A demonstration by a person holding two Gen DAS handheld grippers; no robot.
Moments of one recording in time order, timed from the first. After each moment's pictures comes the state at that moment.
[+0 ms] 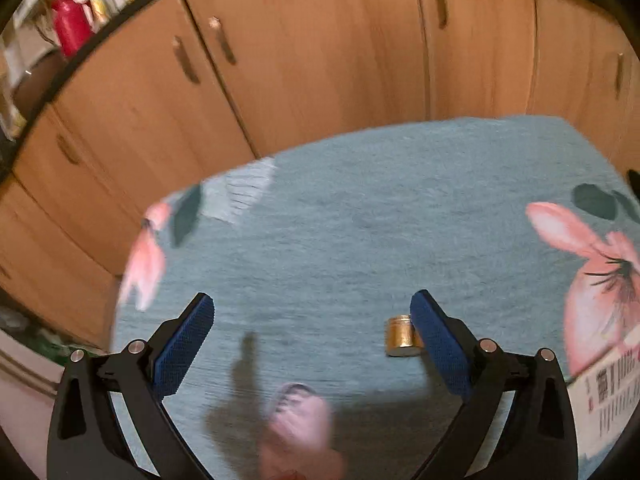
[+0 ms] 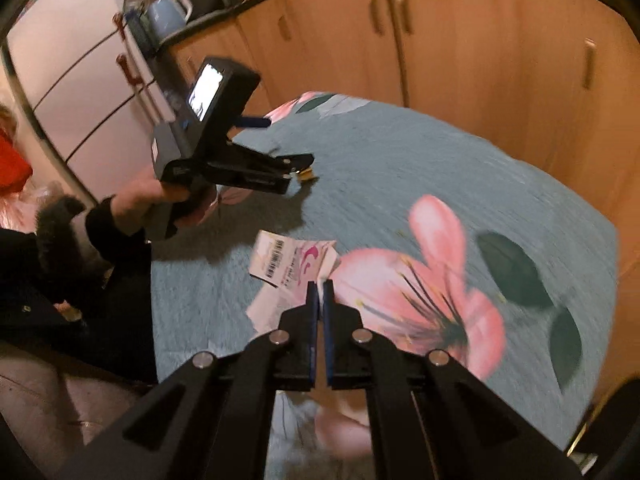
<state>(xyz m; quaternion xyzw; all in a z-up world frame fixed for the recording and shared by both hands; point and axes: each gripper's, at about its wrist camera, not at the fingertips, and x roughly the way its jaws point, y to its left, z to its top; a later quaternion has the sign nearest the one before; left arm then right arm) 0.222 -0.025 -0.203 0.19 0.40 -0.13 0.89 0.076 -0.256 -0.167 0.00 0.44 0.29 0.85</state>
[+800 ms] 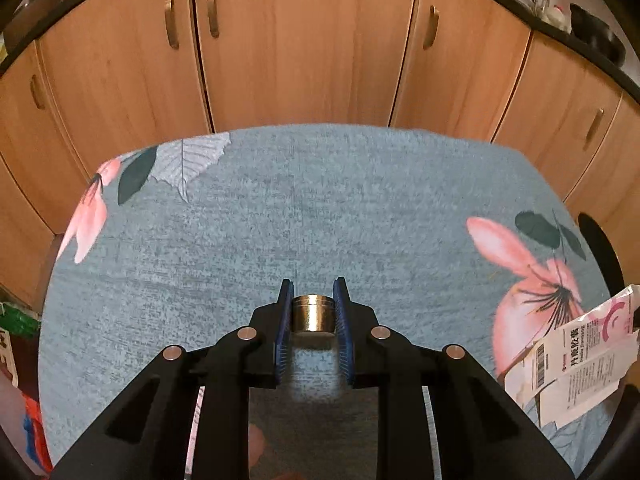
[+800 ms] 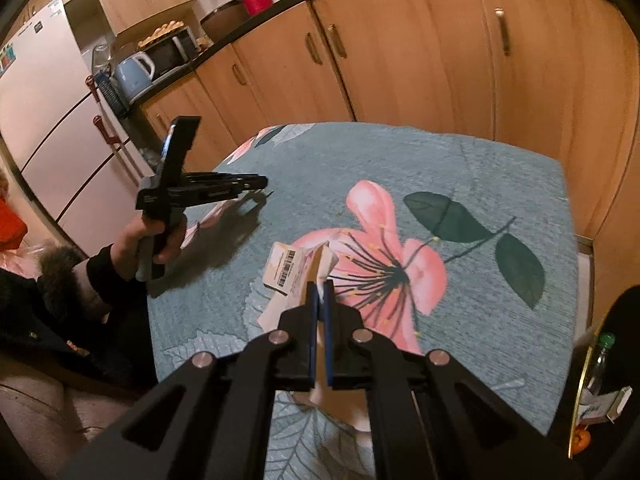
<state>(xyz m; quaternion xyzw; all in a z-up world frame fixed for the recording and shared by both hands) 0.212 -0.020 -0.205 0.07 0.43 -0.20 0.88 0.044 -0.316 -0.175 0.08 0.40 0.24 0.88</state>
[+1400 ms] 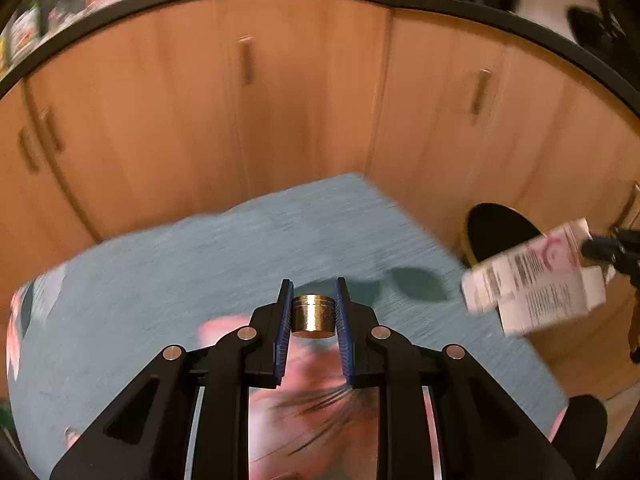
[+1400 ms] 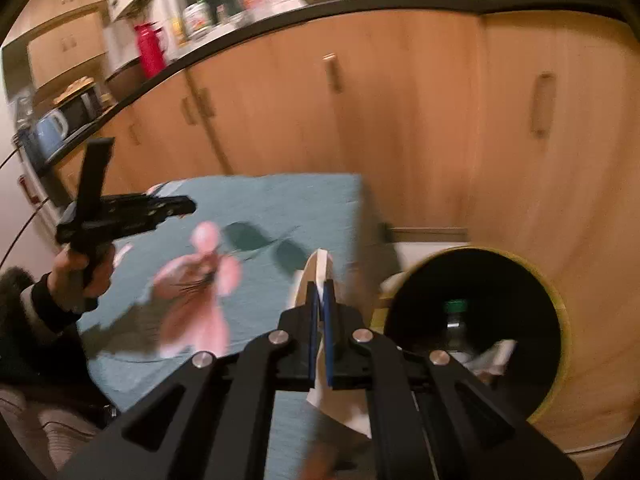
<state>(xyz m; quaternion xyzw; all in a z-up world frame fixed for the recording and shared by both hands) 0.149 -0.228 -0.146 0.14 0.37 -0.35 0.85 -0.037 -0.478 -0.142 0.09 0.35 0.03 0.93</state>
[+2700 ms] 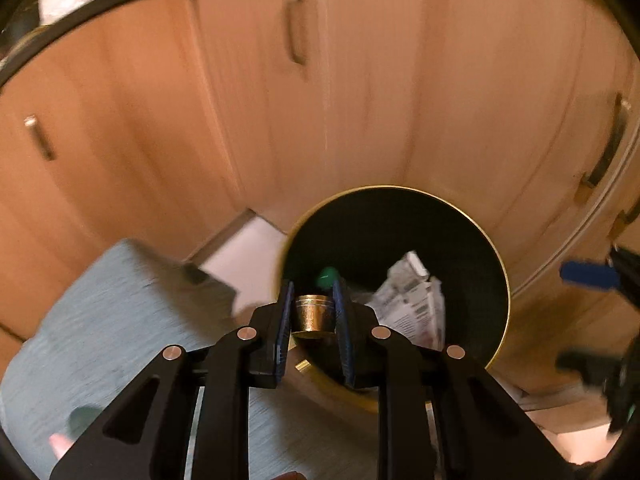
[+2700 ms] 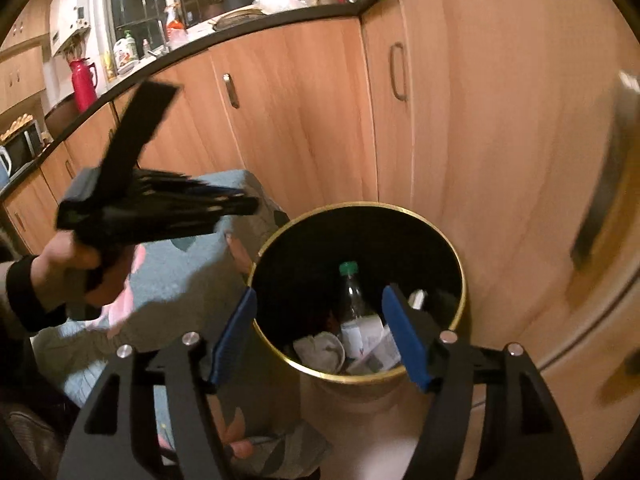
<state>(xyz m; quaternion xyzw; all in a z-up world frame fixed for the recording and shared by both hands) 0.069 -0.467 -0.190 0.26 0.36 -0.47 0.77 -0.126 -0.535 -0.195 0.13 0.32 -0.10 0.93</state>
